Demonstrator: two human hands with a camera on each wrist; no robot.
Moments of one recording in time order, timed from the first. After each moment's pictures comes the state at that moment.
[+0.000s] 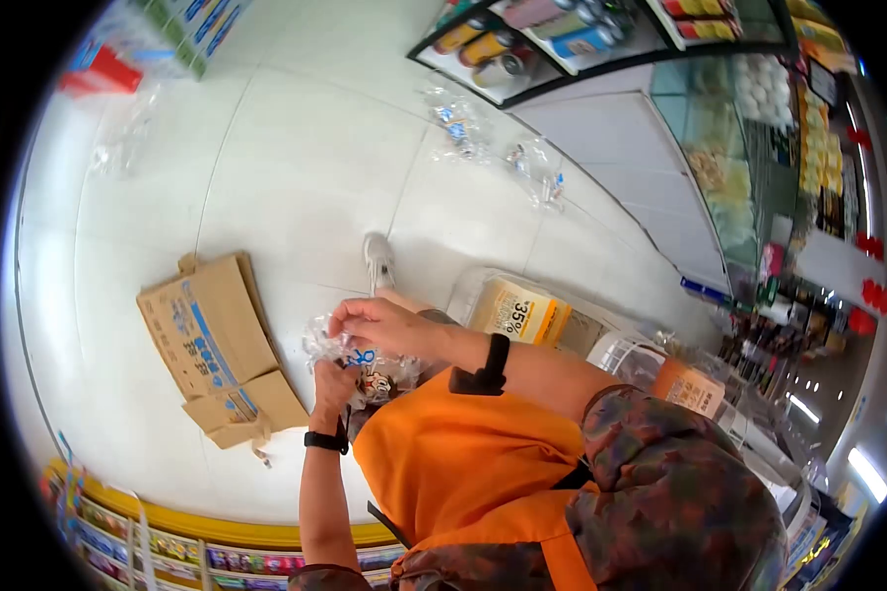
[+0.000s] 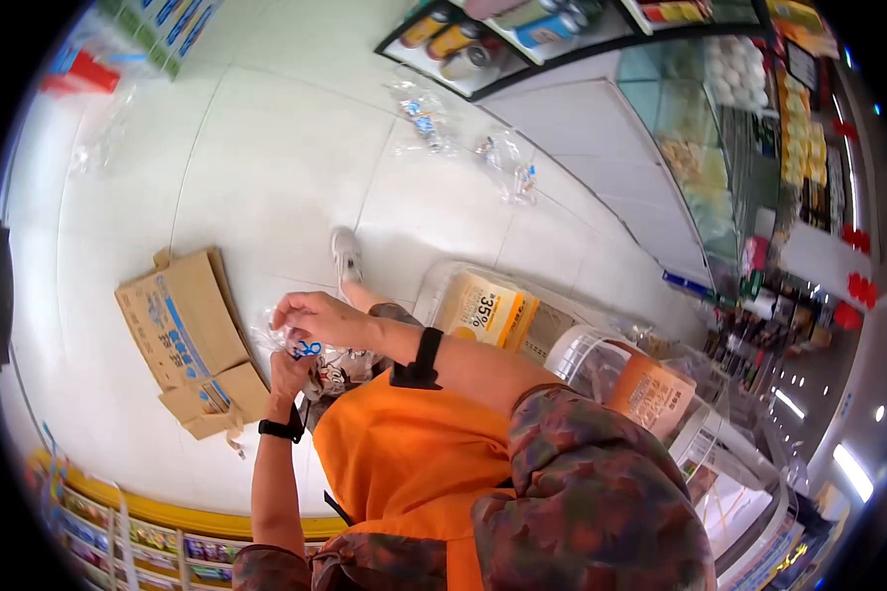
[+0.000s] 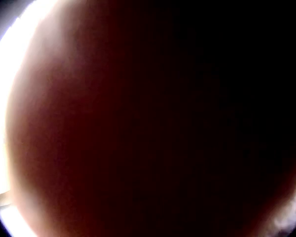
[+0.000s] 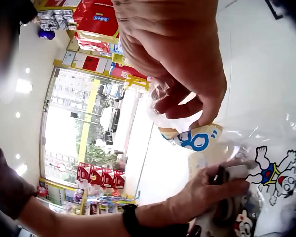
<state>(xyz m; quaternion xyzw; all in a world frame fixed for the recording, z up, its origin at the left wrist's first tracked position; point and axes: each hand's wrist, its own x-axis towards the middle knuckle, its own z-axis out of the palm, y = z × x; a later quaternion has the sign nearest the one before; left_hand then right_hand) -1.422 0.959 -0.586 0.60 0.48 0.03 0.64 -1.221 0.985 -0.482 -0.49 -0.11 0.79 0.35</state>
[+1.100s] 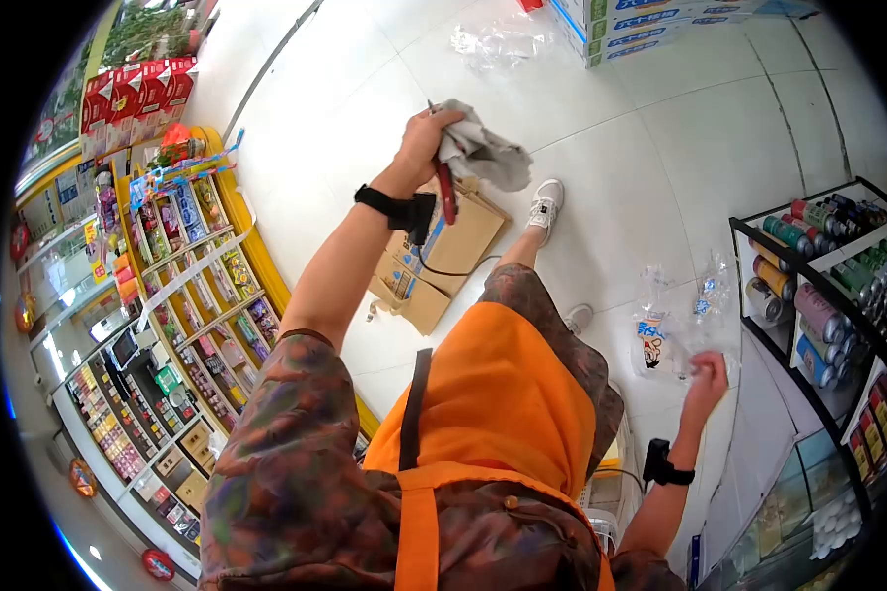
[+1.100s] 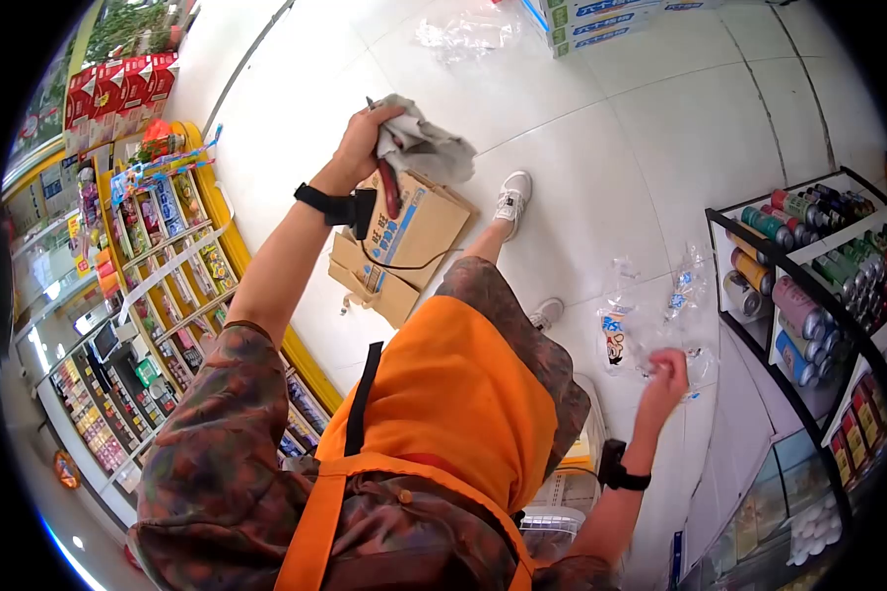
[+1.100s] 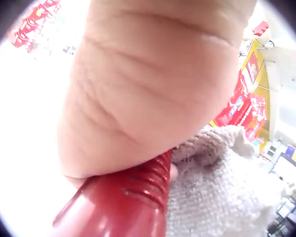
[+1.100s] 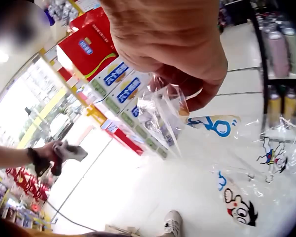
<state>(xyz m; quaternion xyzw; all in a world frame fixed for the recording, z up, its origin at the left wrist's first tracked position) -1.457 1.415 -0.468 0.19 0.65 0.34 0.66 -0.987 1.124 -0.435 -0.77 -0.38 0.41 0.30</state>
